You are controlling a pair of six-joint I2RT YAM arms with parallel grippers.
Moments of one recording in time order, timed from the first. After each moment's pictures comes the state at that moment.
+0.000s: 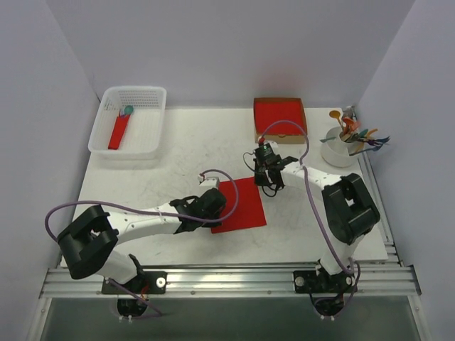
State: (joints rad) left arm -0.99 1.45 0.77 -0.28 -0.29 -0.86; right arm 0.55 1.72 1.03 -0.31 0.15 0.51
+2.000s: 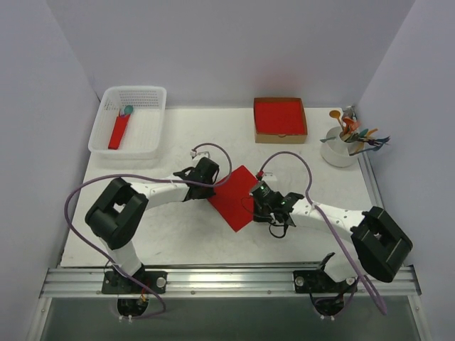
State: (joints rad) left arm -0.69 1.72 0.95 -0.21 -0.26 -0.72; right arm 0.78 1.42 0.68 -0.30 0.20 0.69
